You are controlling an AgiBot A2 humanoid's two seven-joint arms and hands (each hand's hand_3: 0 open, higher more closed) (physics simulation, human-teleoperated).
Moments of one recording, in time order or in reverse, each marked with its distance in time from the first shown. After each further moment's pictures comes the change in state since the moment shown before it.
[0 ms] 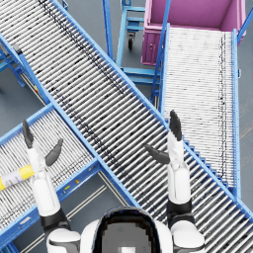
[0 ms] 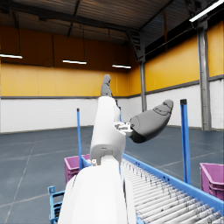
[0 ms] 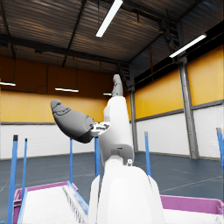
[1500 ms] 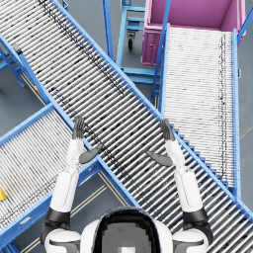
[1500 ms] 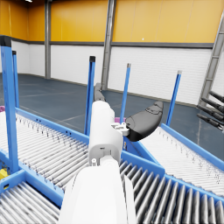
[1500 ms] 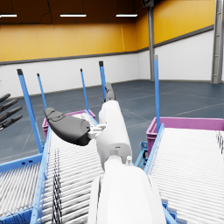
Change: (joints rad) left arm -0.026 -0.043 0.460 0.095 -0.377 0.100 0.100; right arm -0.255 0.293 0.131 -0.108 -0.332 0.099 -0.100
